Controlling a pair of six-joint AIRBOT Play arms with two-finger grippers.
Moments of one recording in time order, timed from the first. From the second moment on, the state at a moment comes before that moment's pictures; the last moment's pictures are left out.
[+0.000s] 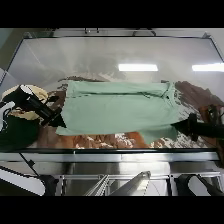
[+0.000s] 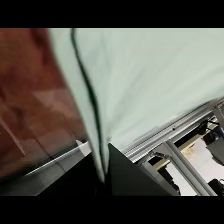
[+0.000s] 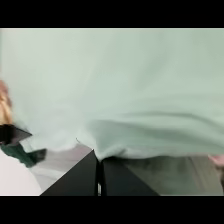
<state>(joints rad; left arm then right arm) 0.24 -1.79 1.21 1.06 -1.67 -1.26 -0.59 -0.97 0.48 -0.58 1.31 1.25</state>
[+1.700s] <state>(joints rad) 0.25 -2.23 2.04 0.73 -1.56 -1.33 -0.33 -1.94 1.45 -0.40 1.07 0.89</state>
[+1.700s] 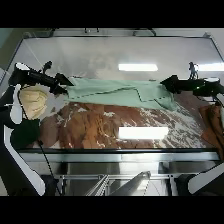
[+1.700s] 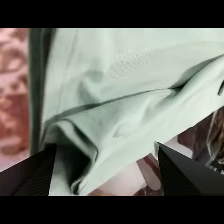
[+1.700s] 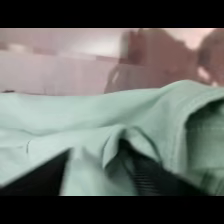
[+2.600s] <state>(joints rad) -0.02 -2.16 1.97 0.51 -1.33 -1.18 -0.32 -2.03 1.59 -0.74 1.27 1.04</state>
